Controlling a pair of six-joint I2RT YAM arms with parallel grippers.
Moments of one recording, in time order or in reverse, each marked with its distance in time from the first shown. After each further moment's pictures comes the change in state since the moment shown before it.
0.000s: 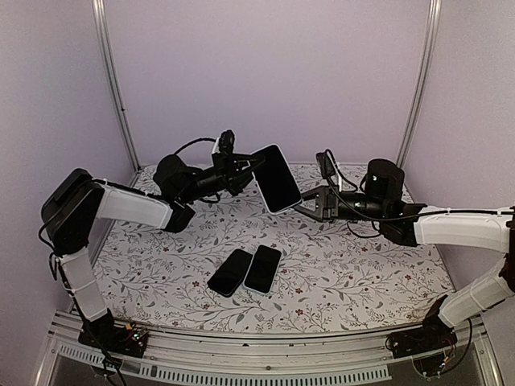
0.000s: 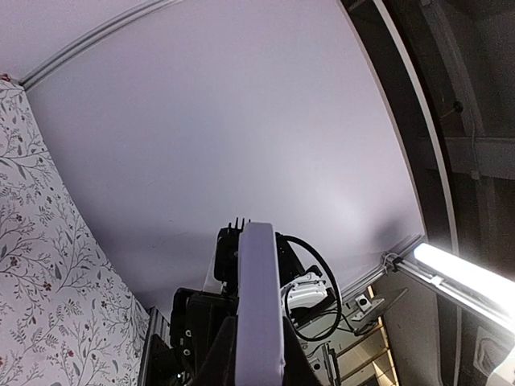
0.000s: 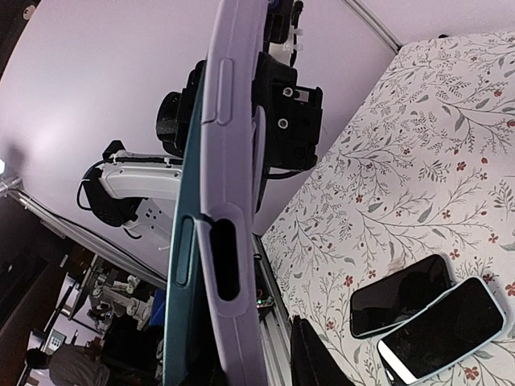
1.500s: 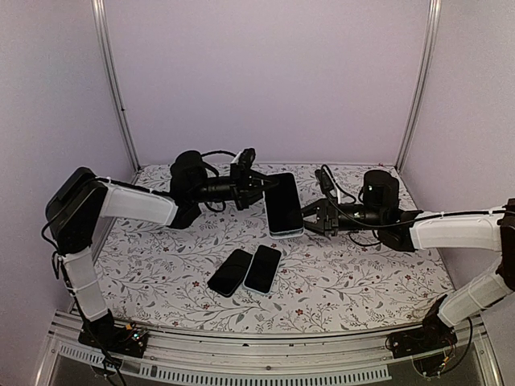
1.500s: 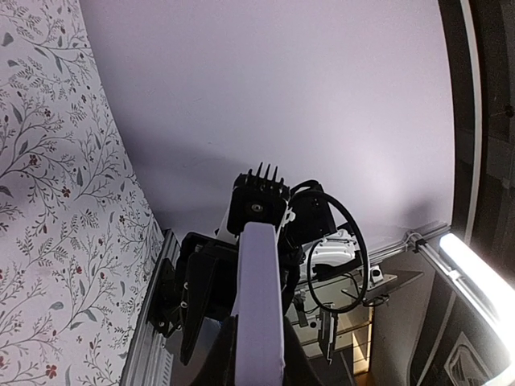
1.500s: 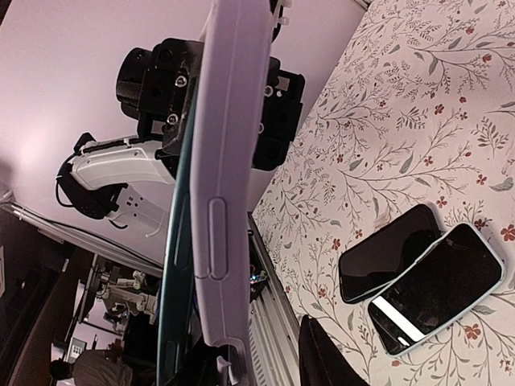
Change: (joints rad) left arm -0.014 0.036 0.063 -0.308 0.182 0.011; right arm -0.035 0.027 -0.071 0.001 -0.052 0.047
